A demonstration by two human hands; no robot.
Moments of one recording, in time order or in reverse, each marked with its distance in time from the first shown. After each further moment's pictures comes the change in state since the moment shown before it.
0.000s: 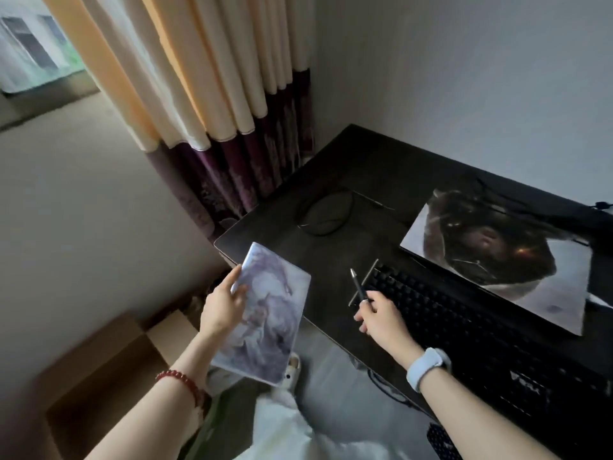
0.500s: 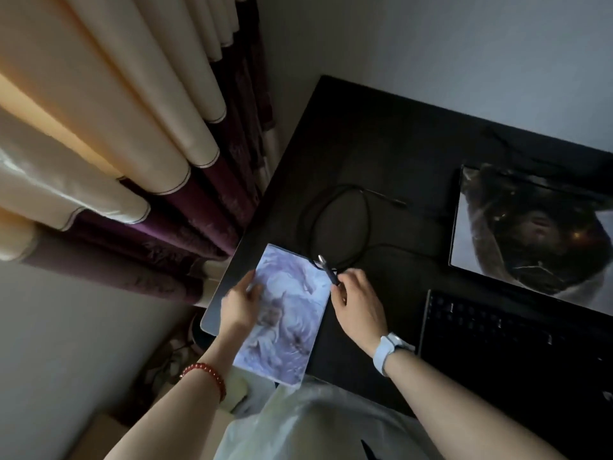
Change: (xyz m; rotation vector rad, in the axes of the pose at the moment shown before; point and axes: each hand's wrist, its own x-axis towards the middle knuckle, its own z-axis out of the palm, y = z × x) left_hand 0.254 -0.017 0.057 0.072 -0.398 0.025; right_hand 0.170 -0.096 0.119 -0.451 0.232 0.003
